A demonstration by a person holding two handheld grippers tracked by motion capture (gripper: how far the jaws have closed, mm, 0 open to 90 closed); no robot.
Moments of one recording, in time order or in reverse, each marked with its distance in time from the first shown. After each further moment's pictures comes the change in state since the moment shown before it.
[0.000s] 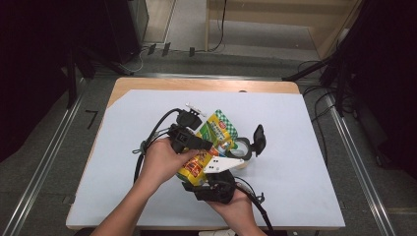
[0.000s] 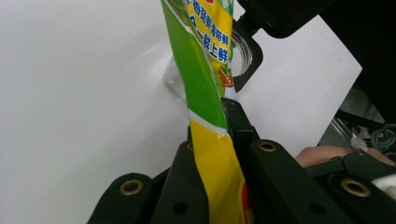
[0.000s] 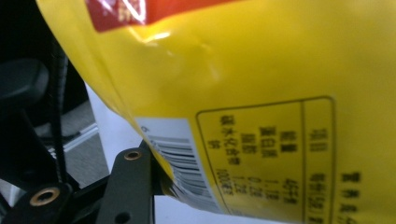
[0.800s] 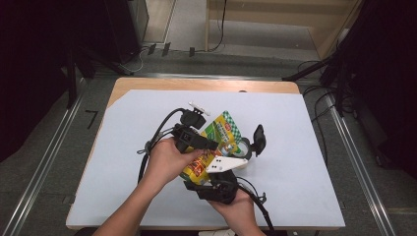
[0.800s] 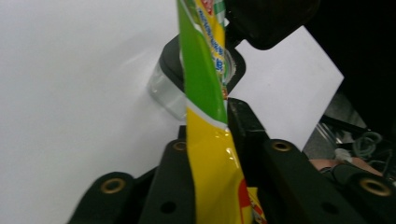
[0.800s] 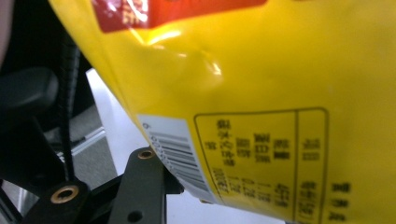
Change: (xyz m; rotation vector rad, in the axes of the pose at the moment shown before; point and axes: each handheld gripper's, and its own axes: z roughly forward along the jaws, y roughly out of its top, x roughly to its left) left arm -0.006 0.006 0.004 -0.020 -0.060 -0.016; right arm 0.000 0.002 -0.008 -0.026 0.021 0.036
